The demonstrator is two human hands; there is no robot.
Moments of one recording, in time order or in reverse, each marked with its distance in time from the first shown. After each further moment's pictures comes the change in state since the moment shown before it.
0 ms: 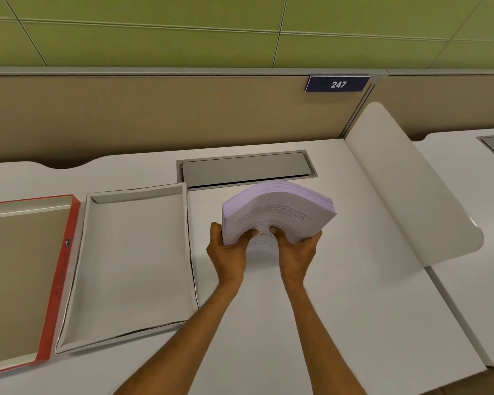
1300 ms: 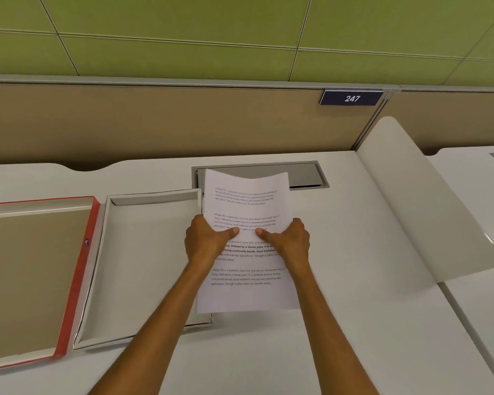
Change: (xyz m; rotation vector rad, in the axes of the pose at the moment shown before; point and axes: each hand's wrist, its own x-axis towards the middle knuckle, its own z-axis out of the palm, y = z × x) left_hand 0.074 0.040 -0.061 0.645 -0.176 -0.308; right_hand 0.007 -0.056 0.039 -0.652 -0.384 0.200
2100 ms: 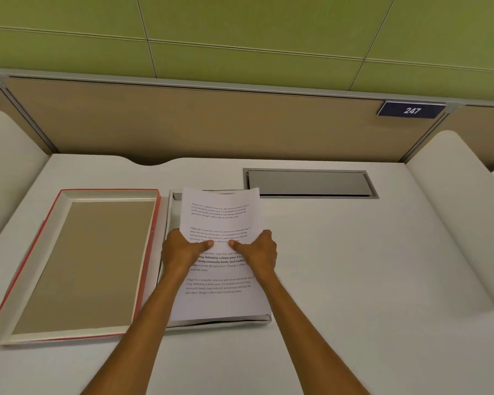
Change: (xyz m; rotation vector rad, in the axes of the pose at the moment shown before) left_hand 0.045 -0.123 -0.146 -0.054 0.103 -0.179; right_hand -0.070 -0.057 0.181 -0.022 -0.193 0.007
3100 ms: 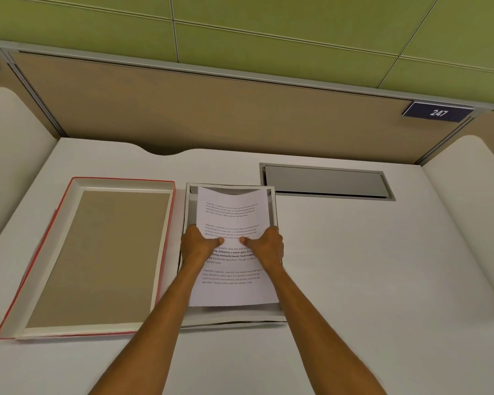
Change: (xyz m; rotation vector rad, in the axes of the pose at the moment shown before) left_hand 0.049 -0.029 0.006 -0.023 -0.094 -0.029; right_hand 0.030 0.000 0.049 -0.175 0.035 -0.025
